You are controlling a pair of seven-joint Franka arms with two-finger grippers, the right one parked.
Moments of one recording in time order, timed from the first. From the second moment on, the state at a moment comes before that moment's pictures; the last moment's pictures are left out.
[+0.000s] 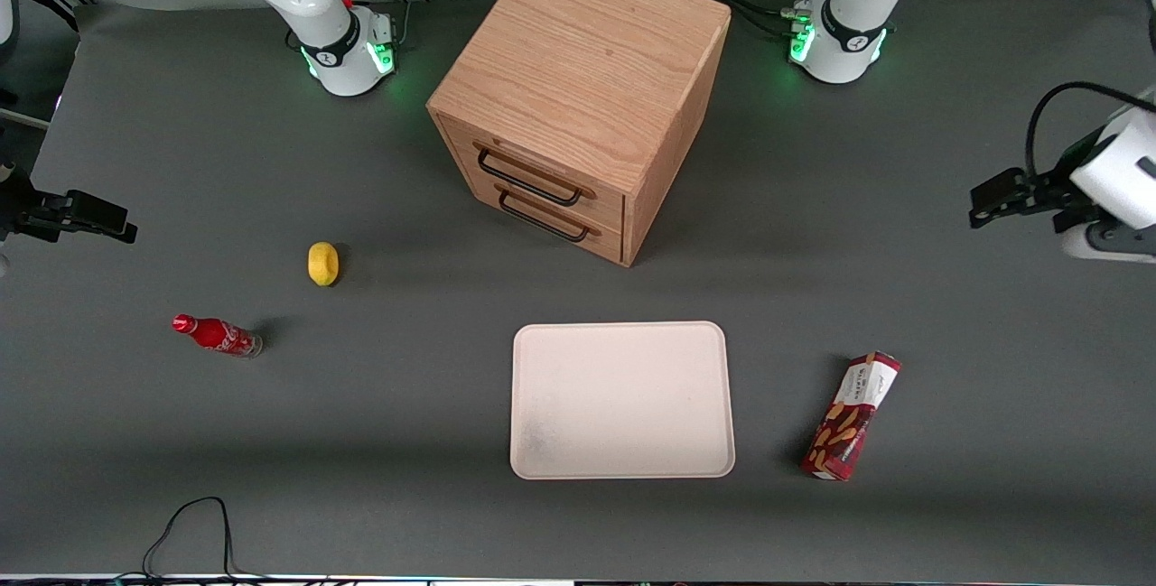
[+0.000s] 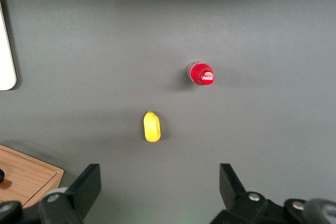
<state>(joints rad) -0.03 0.09 -0.04 -1.55 -0.01 1.64 0.03</state>
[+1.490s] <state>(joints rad) -0.10 0.61 -0.04 -0.92 0.04 1.59 0.56</state>
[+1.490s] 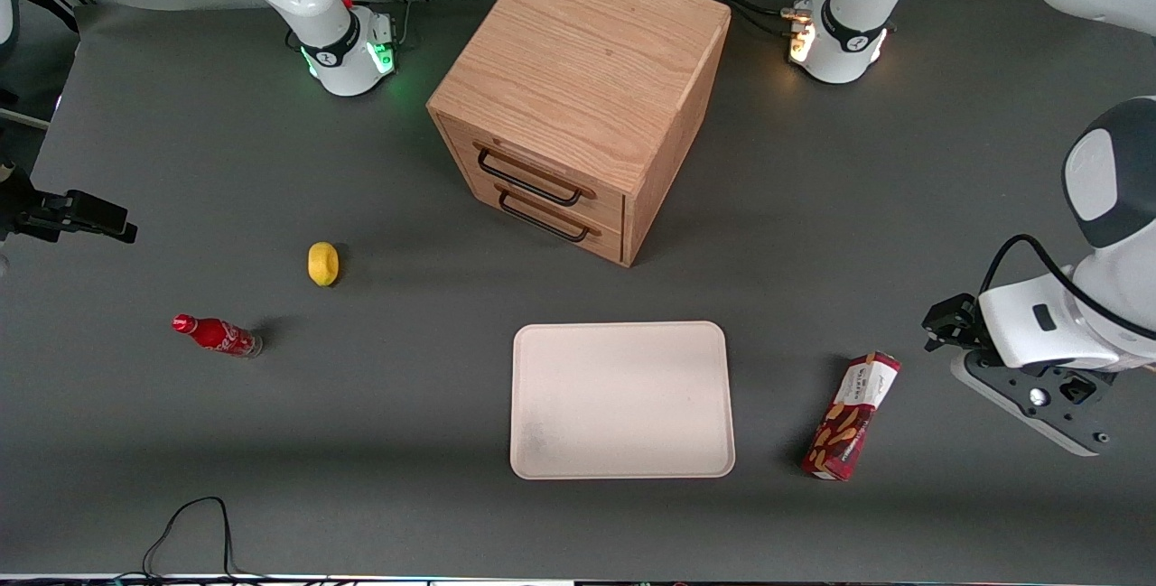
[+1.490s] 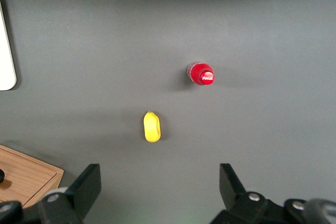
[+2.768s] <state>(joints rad) -0.10 0.86 -0.05 -1.18 0.04 2.01 0.56</state>
